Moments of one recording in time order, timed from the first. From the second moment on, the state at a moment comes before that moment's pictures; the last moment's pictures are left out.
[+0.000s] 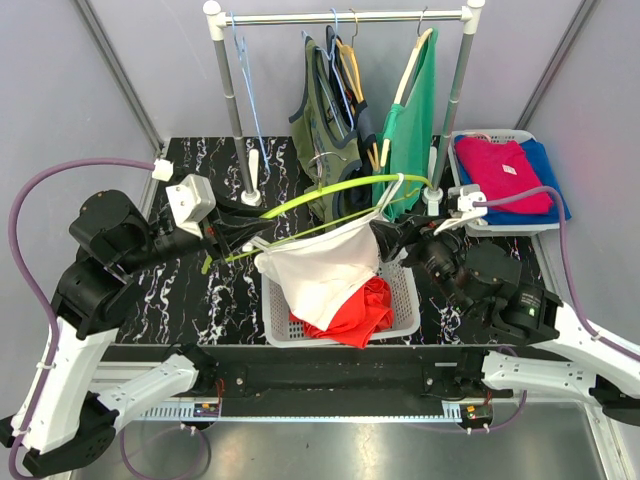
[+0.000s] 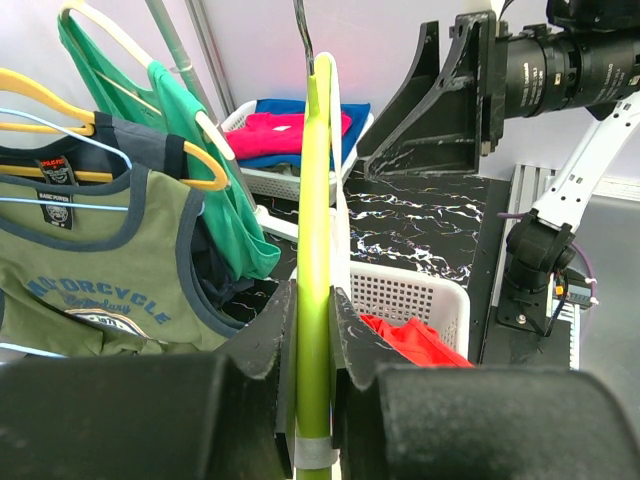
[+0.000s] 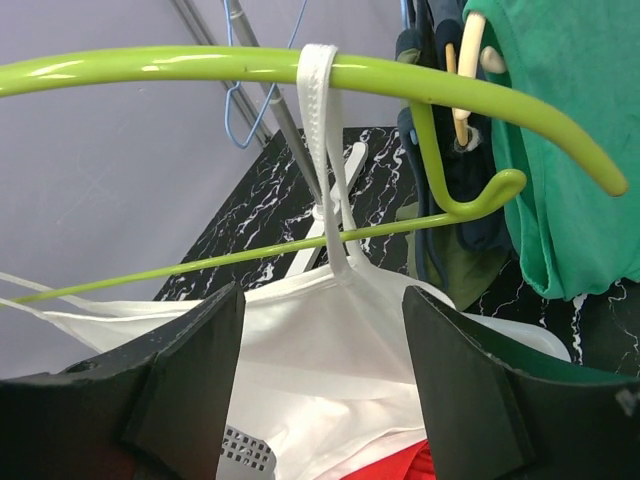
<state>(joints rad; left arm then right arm) -0.58 0.86 1.49 -0.60 0.61 0.10 1.17 0.80 1.09 -0.27 0.69 0.38</state>
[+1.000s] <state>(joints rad) -0.58 0.84 1.53 -0.62 0.61 0.10 1.15 0.84 1.08 -0.27 0.68 0.34</state>
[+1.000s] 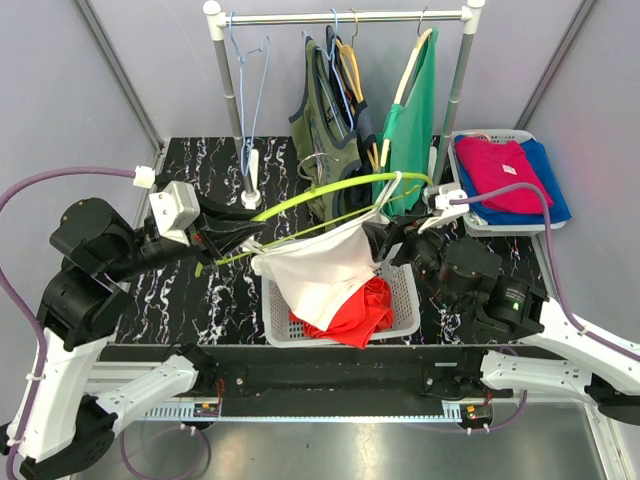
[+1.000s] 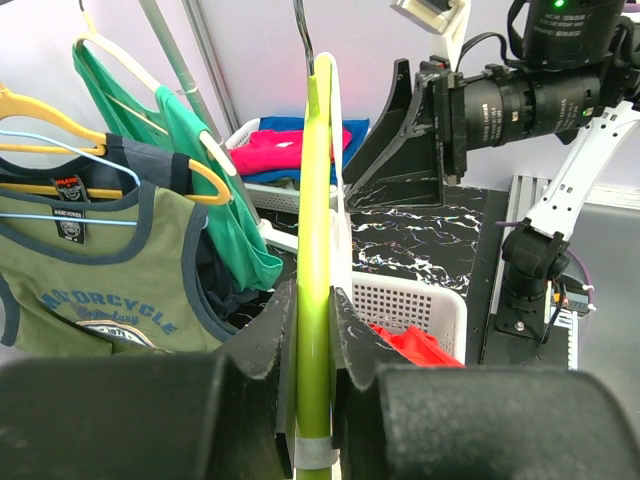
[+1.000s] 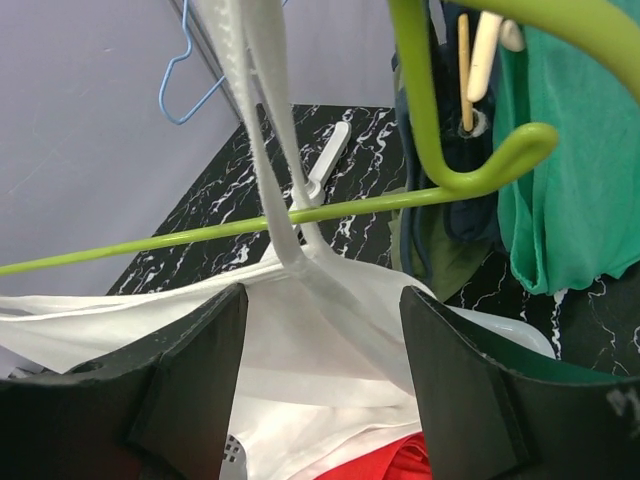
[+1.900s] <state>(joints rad) -0.57 0.84 1.53 -0.64 0.62 0.10 1.13 0.78 1.07 -0.21 0.69 0.32</state>
